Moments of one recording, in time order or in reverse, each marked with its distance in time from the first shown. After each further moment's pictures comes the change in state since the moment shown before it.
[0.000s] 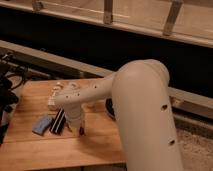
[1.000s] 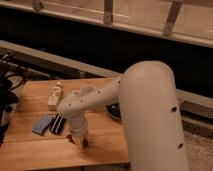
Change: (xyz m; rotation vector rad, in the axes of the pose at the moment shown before) arm 0.055 0.045 0.023 -0.100 0.070 -0.064
